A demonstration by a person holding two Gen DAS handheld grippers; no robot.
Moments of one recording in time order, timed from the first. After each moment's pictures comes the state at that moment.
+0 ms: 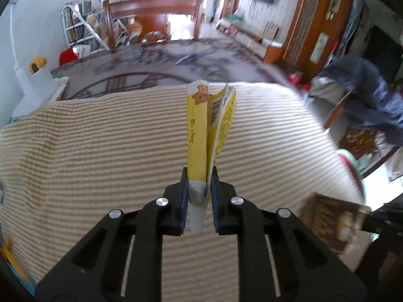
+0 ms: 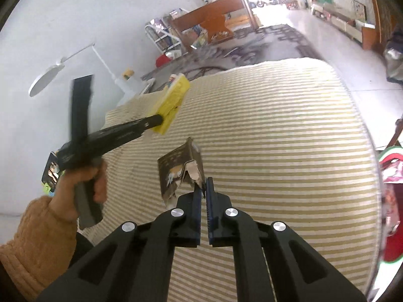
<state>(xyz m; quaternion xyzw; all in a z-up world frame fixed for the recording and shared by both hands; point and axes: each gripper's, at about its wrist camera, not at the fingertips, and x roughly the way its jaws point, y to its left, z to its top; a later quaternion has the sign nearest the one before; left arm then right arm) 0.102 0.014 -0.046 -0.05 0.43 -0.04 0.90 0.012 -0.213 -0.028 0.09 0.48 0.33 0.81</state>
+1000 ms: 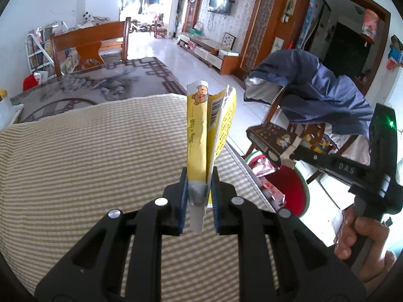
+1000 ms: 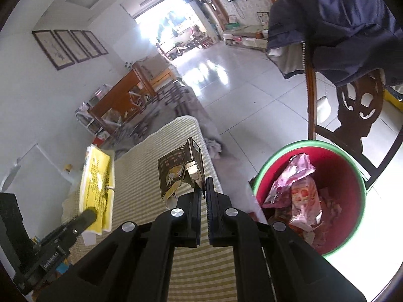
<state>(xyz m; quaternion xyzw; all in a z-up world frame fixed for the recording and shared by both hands) 0.059 -0.170 -0.013 -0.04 0.39 -0.13 0.91 0.026 -0.406 -0.019 0.23 0.39 0.10 0.89</state>
